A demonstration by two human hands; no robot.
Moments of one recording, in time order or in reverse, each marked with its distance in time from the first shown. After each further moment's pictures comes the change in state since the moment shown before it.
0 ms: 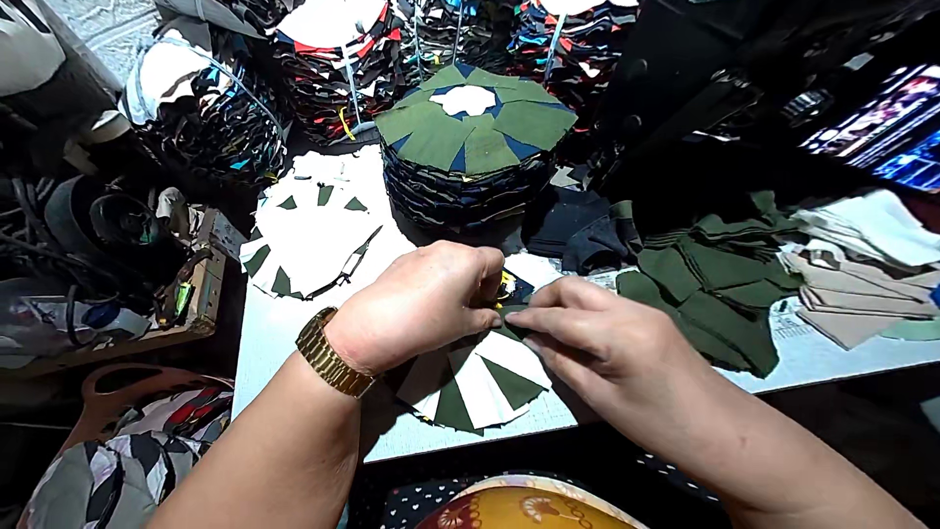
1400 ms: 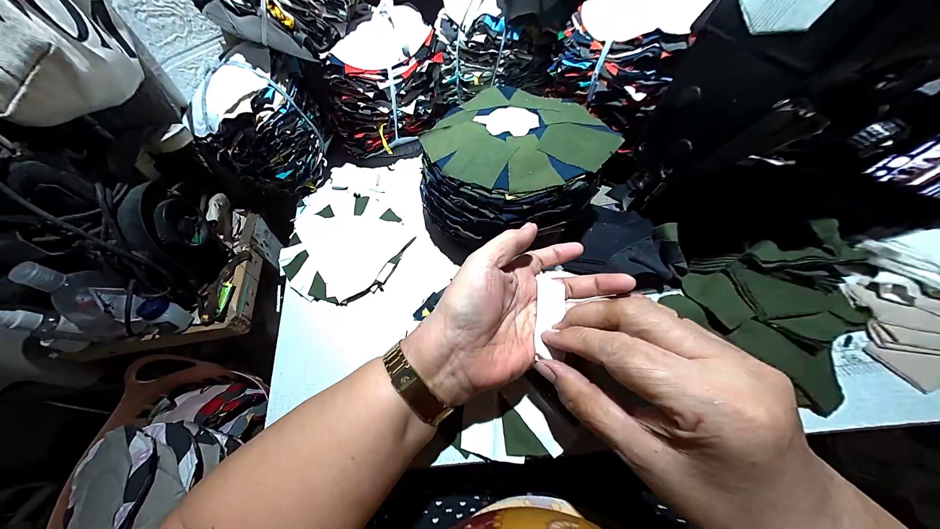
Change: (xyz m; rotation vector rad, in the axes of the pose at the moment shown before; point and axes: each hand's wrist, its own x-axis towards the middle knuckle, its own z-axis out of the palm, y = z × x) left_hand 0.001 0.031 0.019 -1.969 -0.047 -0.328; right_hand 0.009 -0.027 0.004 0.023 0.228 -0.134
